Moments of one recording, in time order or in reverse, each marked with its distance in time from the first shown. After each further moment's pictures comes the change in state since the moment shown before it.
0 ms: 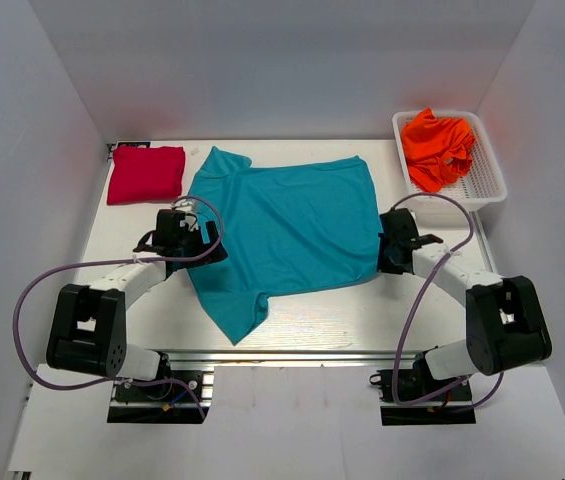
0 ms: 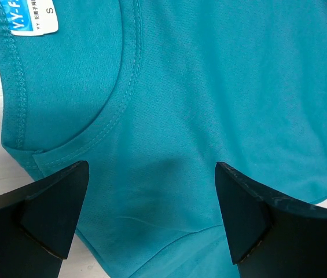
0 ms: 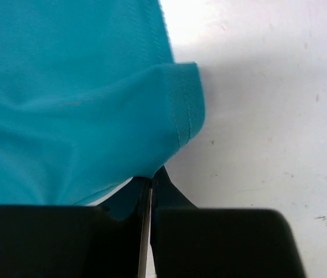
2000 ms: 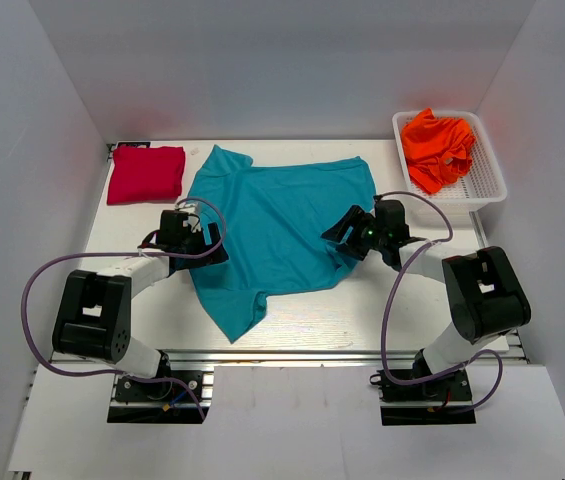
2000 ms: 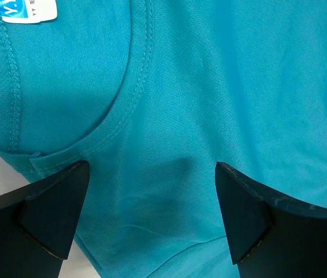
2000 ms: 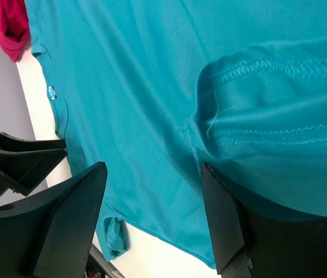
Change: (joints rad) left arm 0.001 0.085 0.005 0.043 0.000 0.016; right arm 0.011 0.196 -0.015 0.629 -0.583 0.505
